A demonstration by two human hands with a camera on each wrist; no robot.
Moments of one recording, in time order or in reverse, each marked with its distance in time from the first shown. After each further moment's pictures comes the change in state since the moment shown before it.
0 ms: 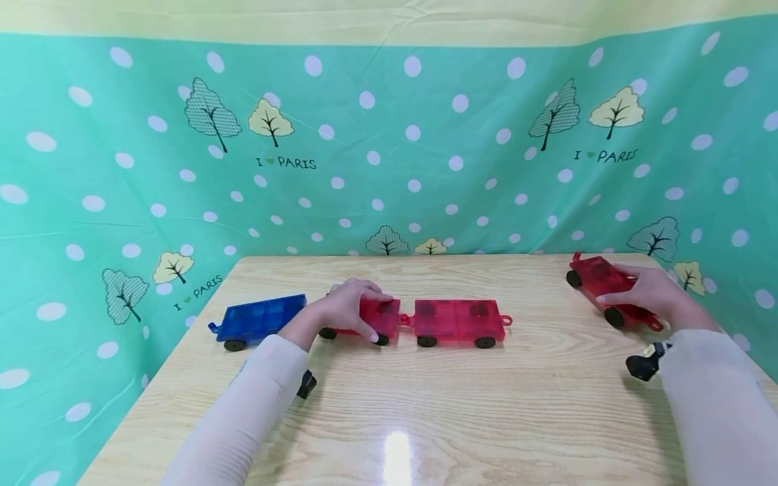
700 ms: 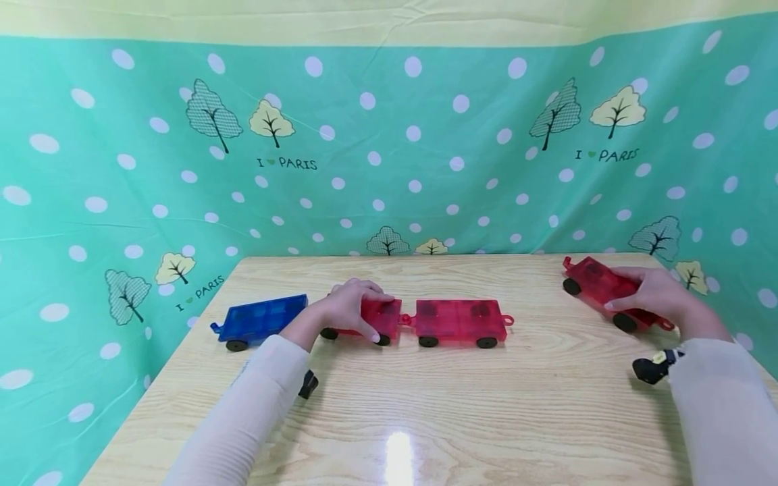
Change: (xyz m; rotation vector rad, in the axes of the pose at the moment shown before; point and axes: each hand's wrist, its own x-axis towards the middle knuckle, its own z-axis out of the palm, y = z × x) left_hand -0.001 0.000 0.000 -0.008 -0.011 -0.005; right_hand -0.003 0.007 0.001 0.003 0.003 -0.068
